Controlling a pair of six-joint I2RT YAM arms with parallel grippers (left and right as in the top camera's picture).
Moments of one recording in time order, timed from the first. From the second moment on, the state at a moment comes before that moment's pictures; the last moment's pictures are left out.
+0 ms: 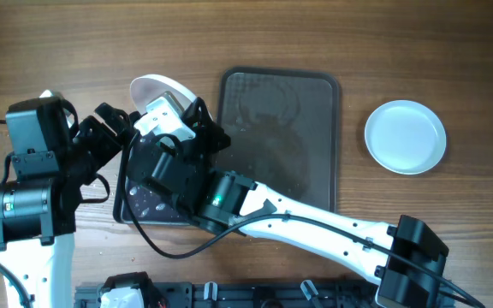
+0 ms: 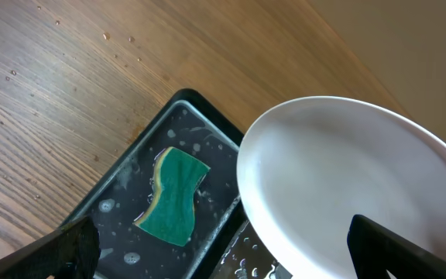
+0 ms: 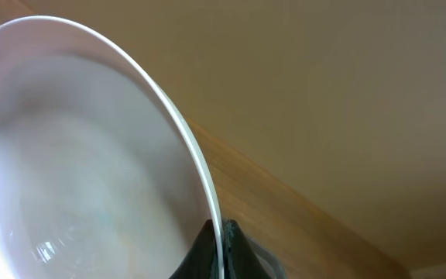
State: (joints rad) left arm 0.11 1.04 1.25 -1.07 0.05 -0.63; right arm 1.17 1.81 1.52 -0.30 1.11 -0.10
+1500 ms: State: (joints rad) left arm 0.11 1.04 1.25 -1.07 0.05 -0.63; right arm 1.13 1.80 1.52 -0.20 1.16 -0.30
